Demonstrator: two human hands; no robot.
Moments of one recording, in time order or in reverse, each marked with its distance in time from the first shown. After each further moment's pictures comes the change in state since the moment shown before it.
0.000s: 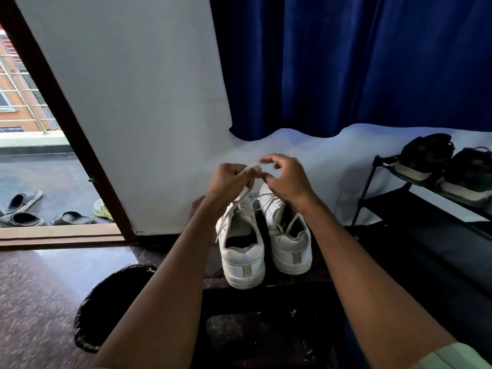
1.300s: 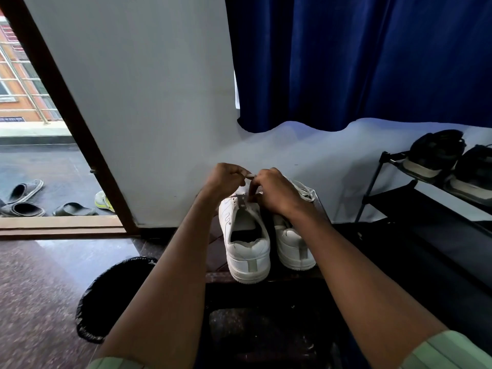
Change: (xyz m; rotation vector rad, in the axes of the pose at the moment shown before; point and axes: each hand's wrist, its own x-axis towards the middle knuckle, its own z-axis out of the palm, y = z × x) left_hand 0.022 -0.032 -0.014 0.194 -0.050 -0.177; right_hand -0.005 0.002 0.043 -0.405 -0.326 -0.071
